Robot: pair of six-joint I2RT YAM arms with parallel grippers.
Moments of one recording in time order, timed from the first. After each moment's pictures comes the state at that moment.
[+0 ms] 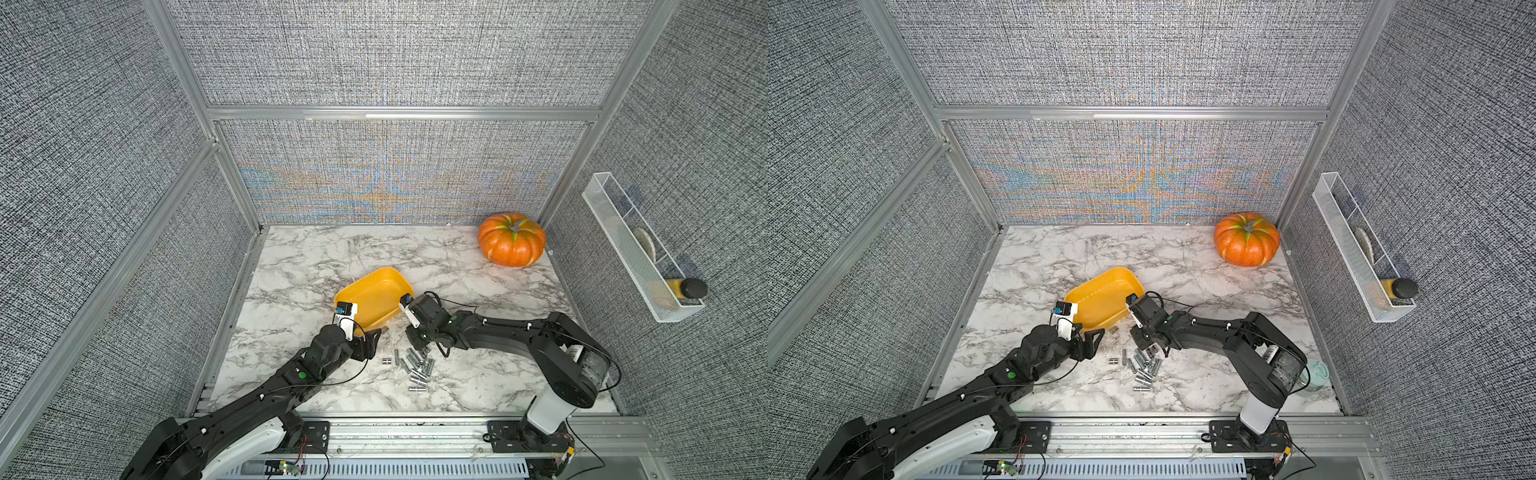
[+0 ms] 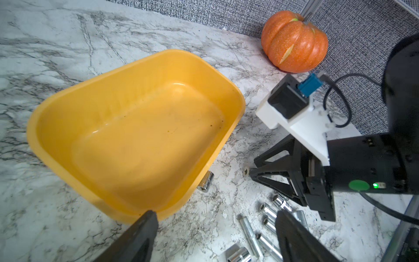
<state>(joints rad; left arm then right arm) -0.78 0.87 0.29 0.12 -0.08 -0.47 0.83 1.70 0.91 -0.22 0.07 0.19</state>
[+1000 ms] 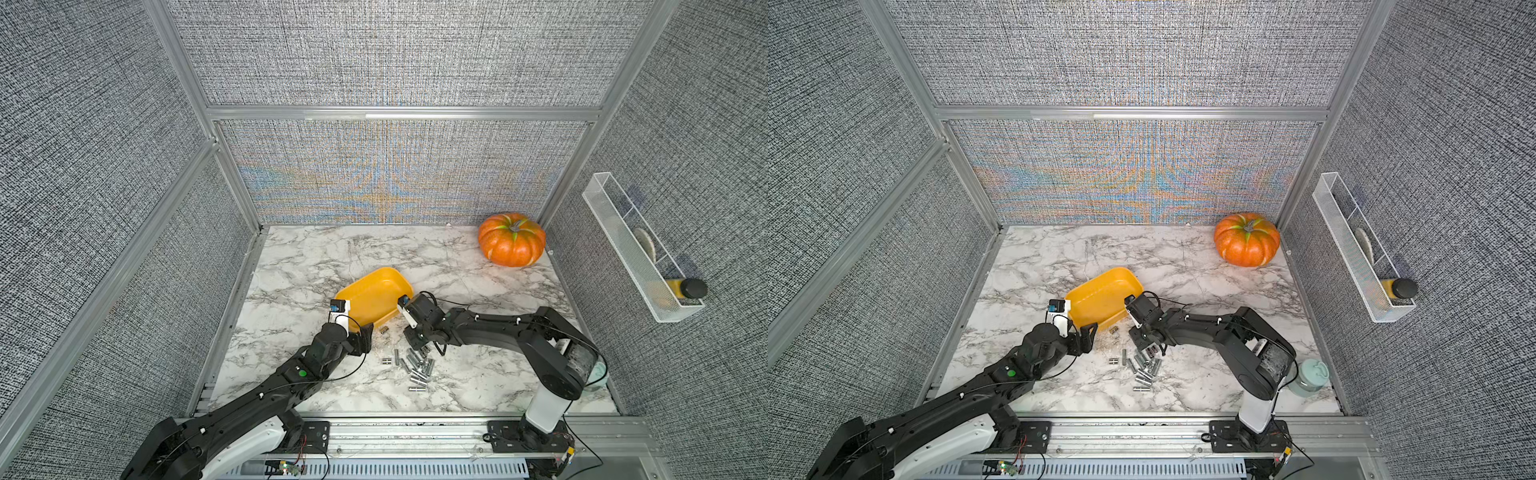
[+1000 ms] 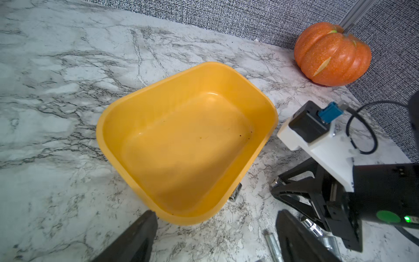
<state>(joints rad) -0.78 0.88 0.33 0.06 -0.24 -0.50 0.83 1.77 0.96 -0.27 0.08 0.19</state>
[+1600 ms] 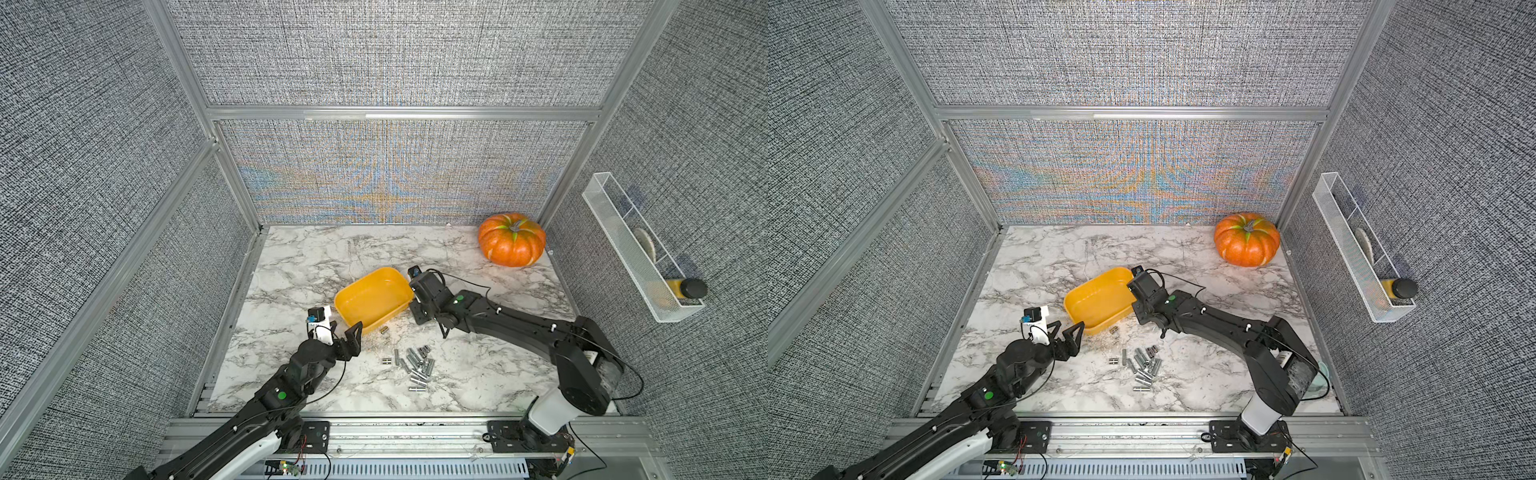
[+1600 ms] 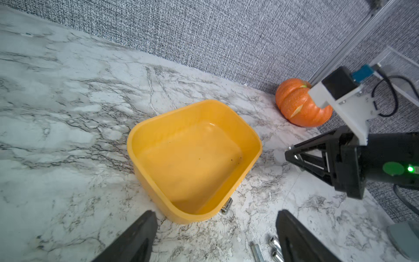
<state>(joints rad) -0.78 0.47 0.18 0.02 -0.29 -0.56 0.79 1.61 1.16 -0.42 0.29 0.24</state>
